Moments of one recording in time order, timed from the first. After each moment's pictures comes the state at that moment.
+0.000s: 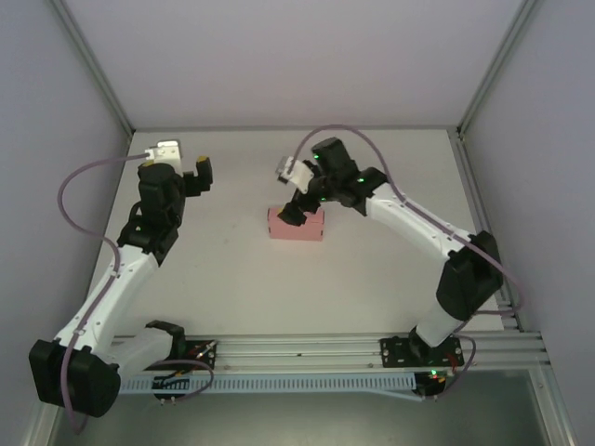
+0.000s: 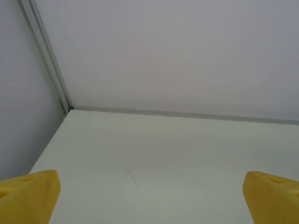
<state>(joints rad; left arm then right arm) -0.30 1.04 0.91 -0.12 -0.37 -0.10 0.71 1.66 1.47 -0.59 -0.32 -0.50</state>
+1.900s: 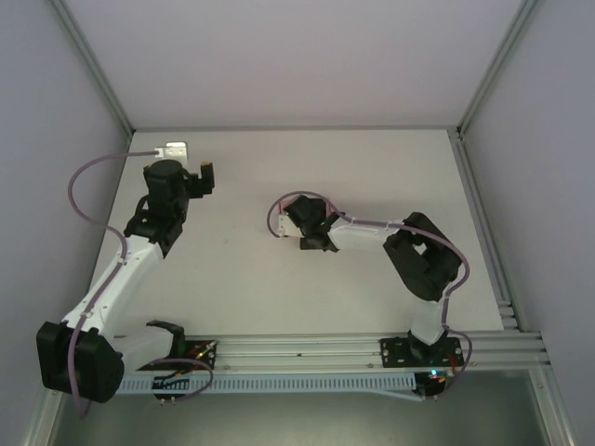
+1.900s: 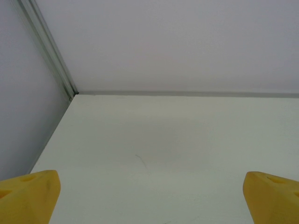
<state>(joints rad) -0.29 1.12 0.92 -0.15 -0.38 -0.07 0.84 1.85 1.12 -0.25 0.42 -0.87</state>
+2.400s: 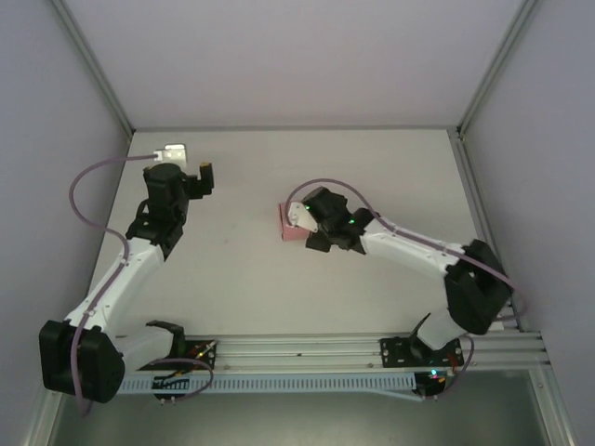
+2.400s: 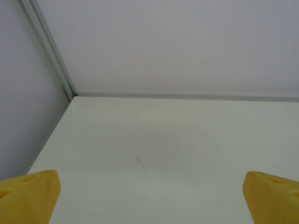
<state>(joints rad) -0.27 1.12 0.84 -0.04 -0.36 -0.06 0.81 1.49 1.05 -0.43 0.32 -0.62</state>
